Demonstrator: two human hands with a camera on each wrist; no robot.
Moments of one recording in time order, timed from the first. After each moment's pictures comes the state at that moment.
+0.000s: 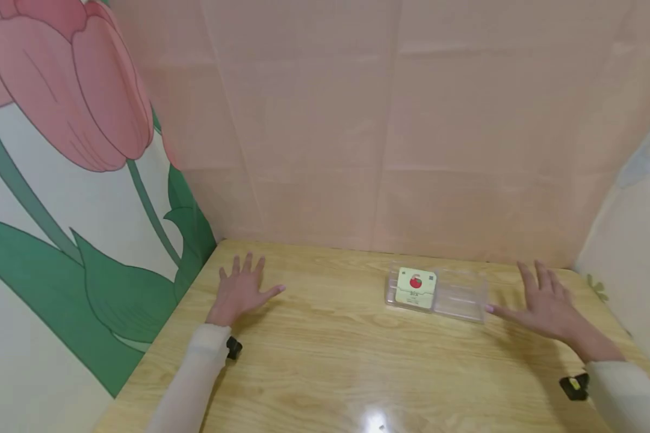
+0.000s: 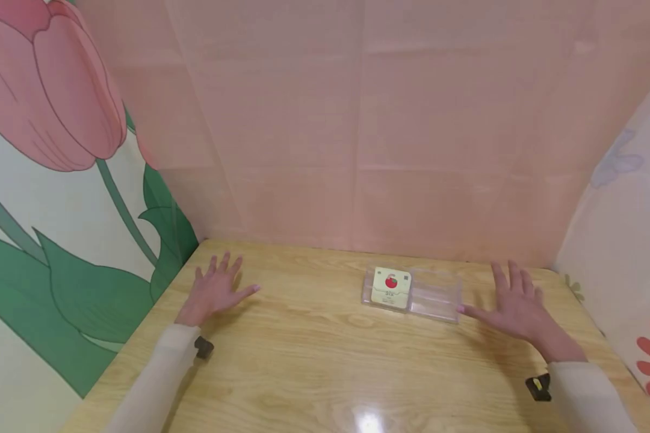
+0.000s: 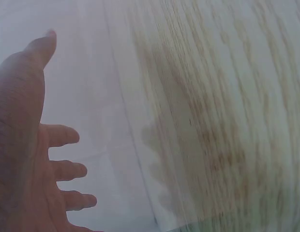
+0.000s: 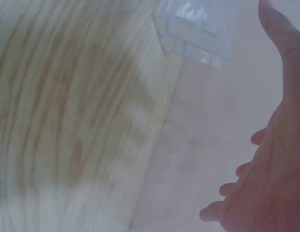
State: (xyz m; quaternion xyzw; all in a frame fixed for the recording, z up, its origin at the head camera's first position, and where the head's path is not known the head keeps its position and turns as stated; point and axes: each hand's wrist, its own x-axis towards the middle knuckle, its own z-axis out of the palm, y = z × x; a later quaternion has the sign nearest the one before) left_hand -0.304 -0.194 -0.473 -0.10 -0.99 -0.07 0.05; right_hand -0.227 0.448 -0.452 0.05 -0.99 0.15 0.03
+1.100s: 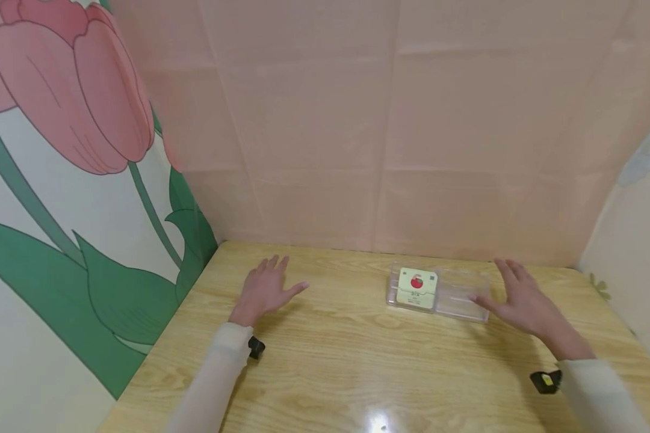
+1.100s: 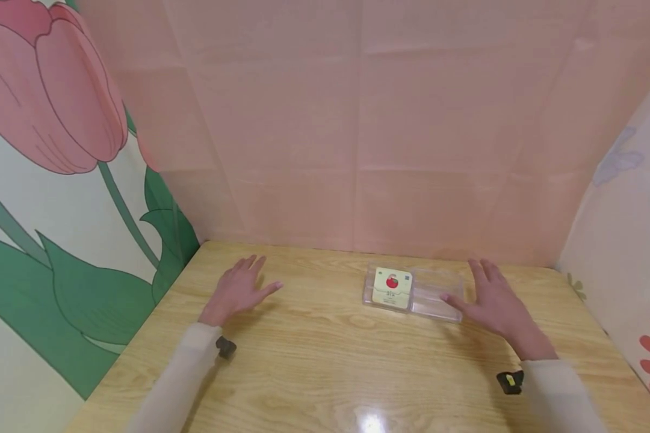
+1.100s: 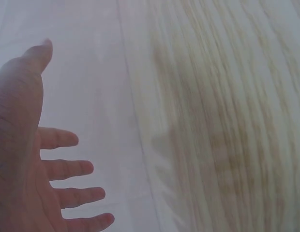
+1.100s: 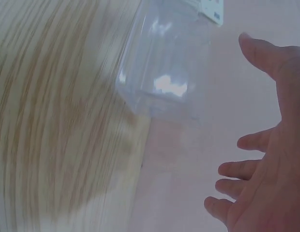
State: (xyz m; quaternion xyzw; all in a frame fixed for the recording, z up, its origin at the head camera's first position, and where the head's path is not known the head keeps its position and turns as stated) left_hand -0.305 -0.146 -0.464 -0.14 -0.98 -0.09 0.04; right_hand -0.232 0.405 -0.443 0.08 -0.98 0.15 0.05
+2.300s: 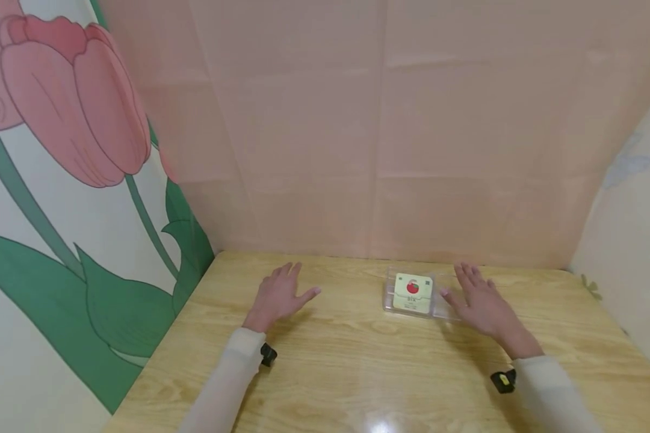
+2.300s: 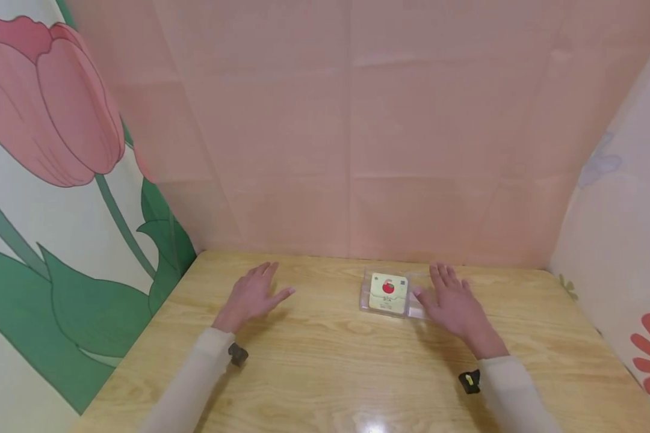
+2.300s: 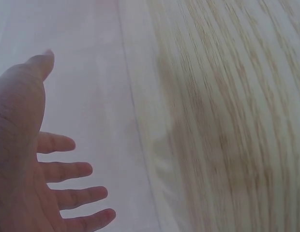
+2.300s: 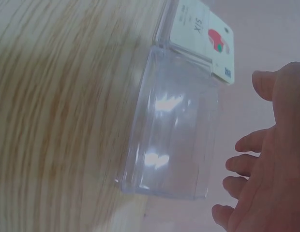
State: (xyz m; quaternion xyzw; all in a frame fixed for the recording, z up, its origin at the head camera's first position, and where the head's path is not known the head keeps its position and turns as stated) left_hand -0.308 -0.112 -0.467 -0.17 -0.98 -0.11 0.06; right_hand -0.241 0.347 -0.453 0.09 -0.98 0.18 0.04
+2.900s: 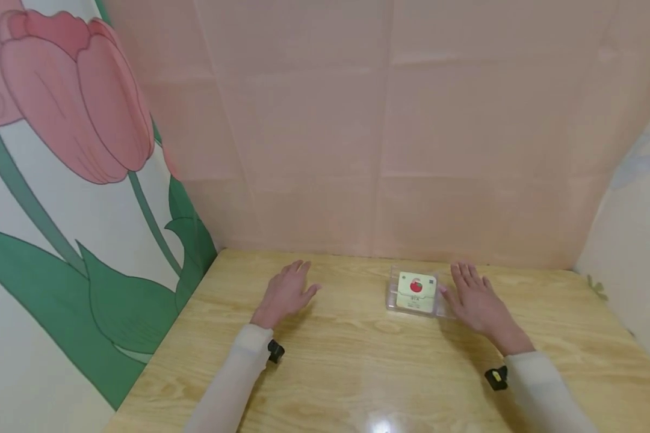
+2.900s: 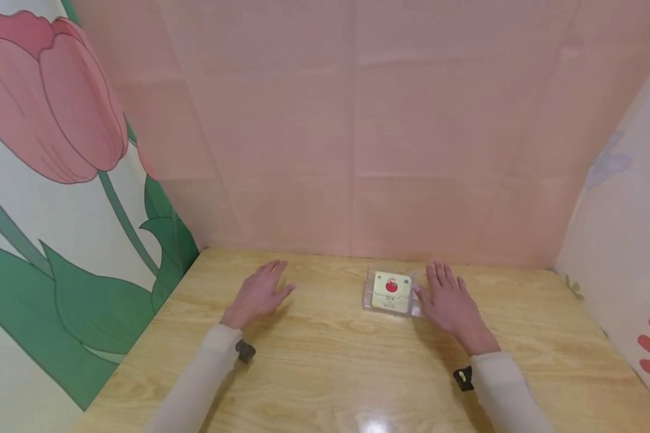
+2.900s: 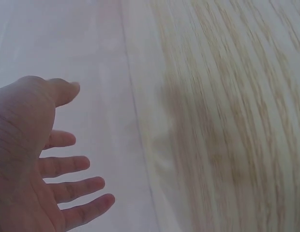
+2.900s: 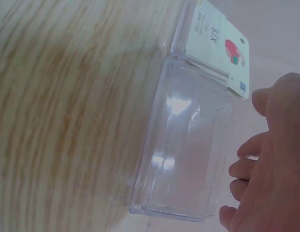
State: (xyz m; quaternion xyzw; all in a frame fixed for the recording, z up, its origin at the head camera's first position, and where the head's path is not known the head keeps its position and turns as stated) left_hand -0.310 -0.104 -0.466 -0.20 -0.97 -0.12 0.07; right_hand -0.252 0.335 -0.466 0.09 -0.98 0.15 0.05
